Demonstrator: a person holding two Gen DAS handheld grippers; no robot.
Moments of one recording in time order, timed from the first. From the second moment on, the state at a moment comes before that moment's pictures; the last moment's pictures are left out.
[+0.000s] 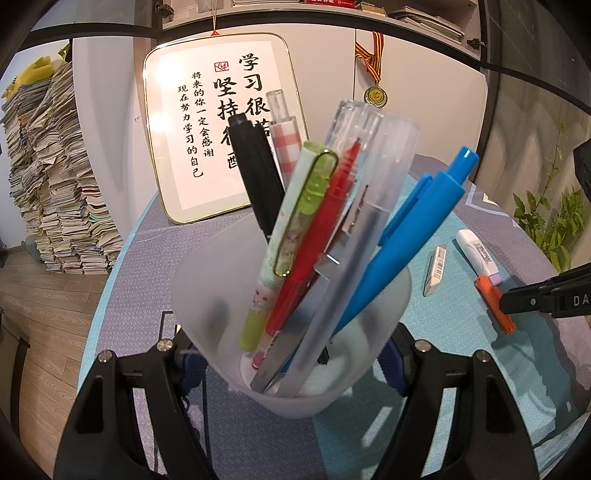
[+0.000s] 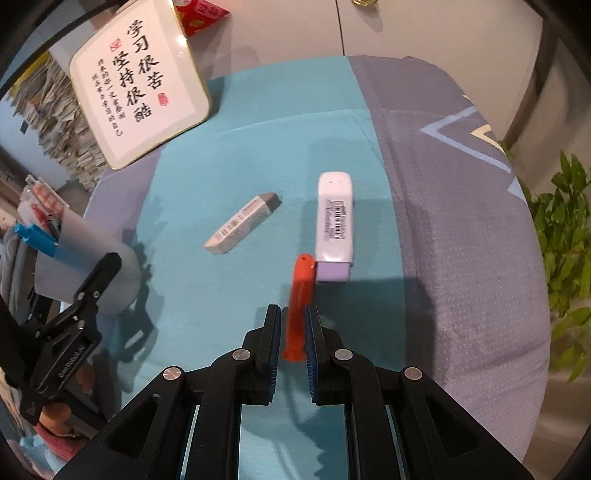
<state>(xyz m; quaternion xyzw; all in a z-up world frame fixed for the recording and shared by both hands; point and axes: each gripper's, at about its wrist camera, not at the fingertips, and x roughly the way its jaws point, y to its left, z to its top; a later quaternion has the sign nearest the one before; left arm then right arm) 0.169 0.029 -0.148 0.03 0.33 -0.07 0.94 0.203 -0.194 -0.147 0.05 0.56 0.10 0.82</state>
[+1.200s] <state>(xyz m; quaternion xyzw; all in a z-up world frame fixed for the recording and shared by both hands) 0.169 0.029 -0.148 0.03 0.33 -0.07 0.94 0.206 -0.179 -0.141 0.03 0.52 0.13 0.84</state>
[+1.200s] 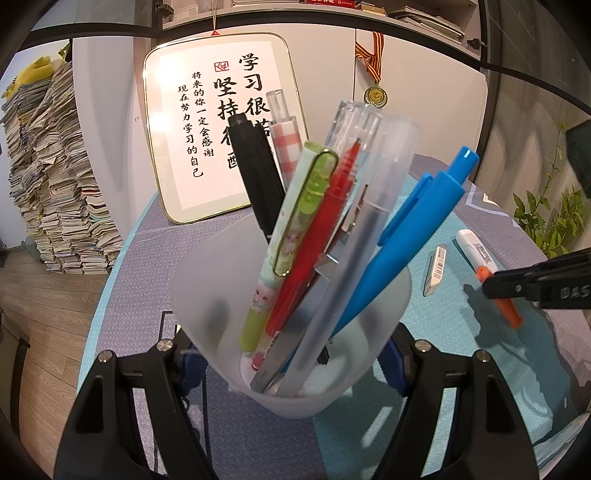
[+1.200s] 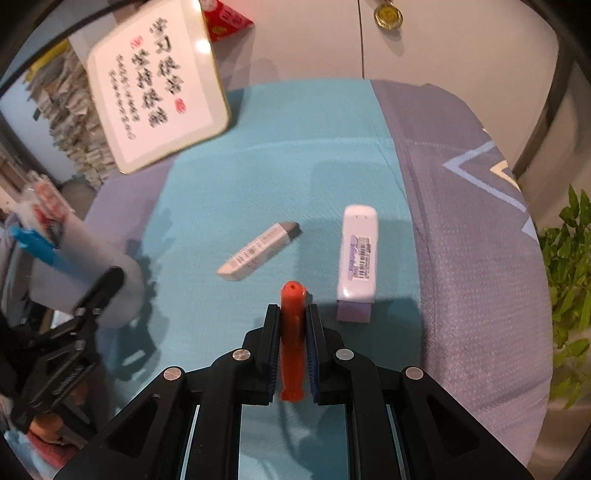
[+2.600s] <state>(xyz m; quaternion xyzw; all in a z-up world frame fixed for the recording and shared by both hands) 0.169 0.029 -0.148 0.03 0.33 -0.07 0.94 0.197 -0.057 -0.035 0.01 0.37 0.34 0.86</state>
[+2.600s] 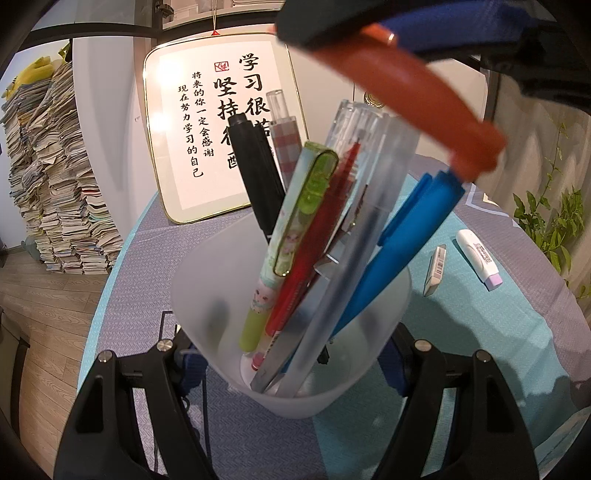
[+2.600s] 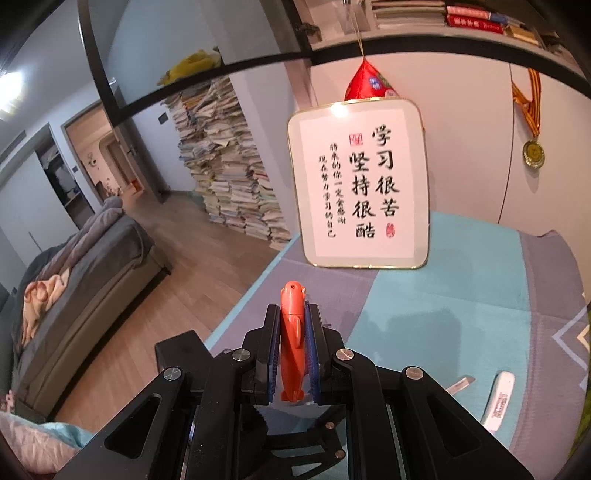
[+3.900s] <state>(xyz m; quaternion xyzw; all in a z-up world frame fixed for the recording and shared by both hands) 0.171 0.029 -0.149 0.03 0.34 -0.07 0.94 0.202 -0.071 -0.047 0.06 0.39 0.36 0.85</state>
